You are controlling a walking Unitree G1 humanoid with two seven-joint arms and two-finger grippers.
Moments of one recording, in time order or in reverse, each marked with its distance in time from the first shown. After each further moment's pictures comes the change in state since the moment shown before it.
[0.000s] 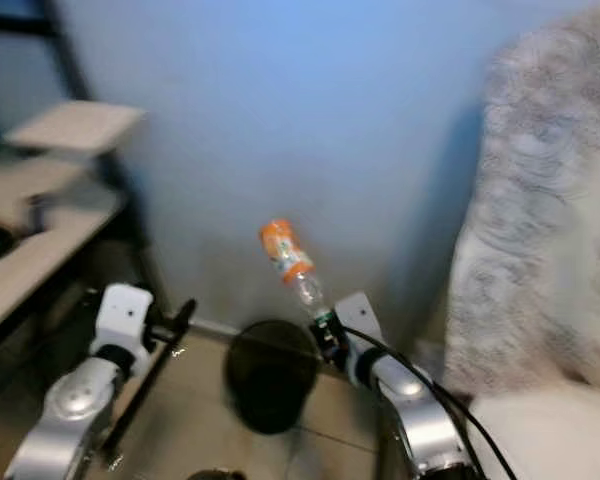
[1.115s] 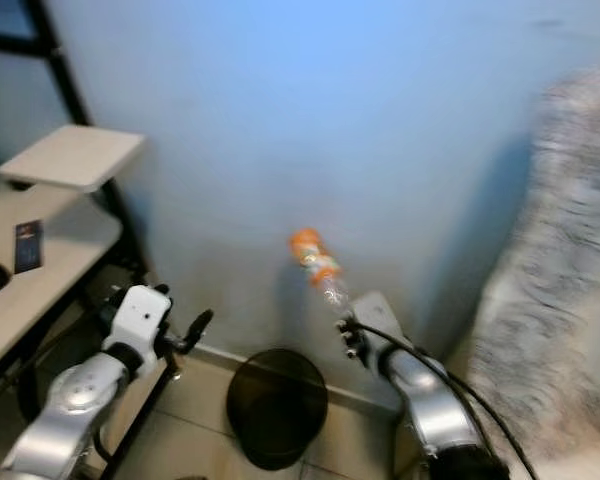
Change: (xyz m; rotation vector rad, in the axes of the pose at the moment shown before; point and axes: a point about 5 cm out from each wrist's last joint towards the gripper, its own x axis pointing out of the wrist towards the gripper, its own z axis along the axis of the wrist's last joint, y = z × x) left arm 0.001 0.005 -0.003 0.125 0.057 -0.163; right arm 0.011 -0.018 -0.005 -0.144 0.089 -0.058
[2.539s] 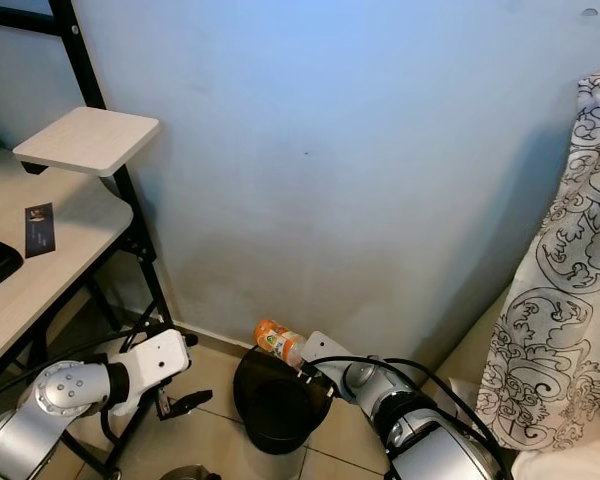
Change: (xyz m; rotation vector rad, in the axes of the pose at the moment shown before) left arm -0.017 -0.011 -0.008 0.370 0.204 -0.571; right arm 0.038 0.029 -0.037 -0.372 0.465 0.182
